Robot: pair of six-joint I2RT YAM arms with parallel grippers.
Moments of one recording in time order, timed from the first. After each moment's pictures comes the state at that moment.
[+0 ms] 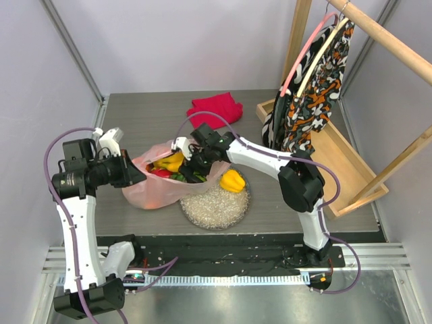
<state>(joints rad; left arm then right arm) 0.23 0.91 1.21 -1.20 0.70 0.02 0.85 2.04 1.66 -0.58 -0.45 -0.29</state>
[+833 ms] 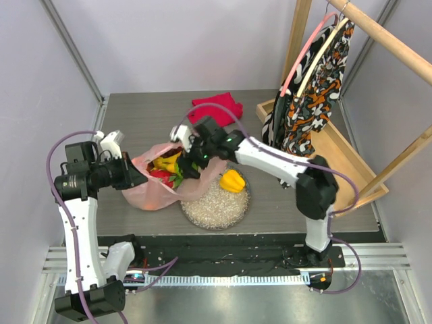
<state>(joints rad) 0.23 0.88 1.16 -1.18 0.70 0.00 0.89 1.96 1.65 -0.52 -0.34 -0.28</state>
